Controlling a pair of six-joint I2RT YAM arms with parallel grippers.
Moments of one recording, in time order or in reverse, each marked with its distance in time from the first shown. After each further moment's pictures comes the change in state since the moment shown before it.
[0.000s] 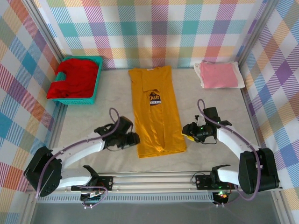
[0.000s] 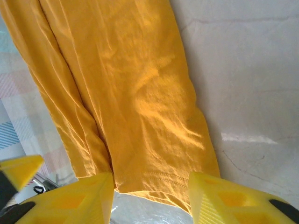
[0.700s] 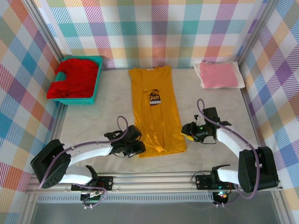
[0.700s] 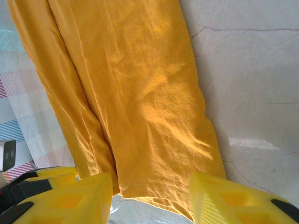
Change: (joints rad) left arm -0.138 0.108 -0.035 0.125 0.002 -0.158; right arm 0.000 0.021 -0.007 0.056 -0.020 -0.001
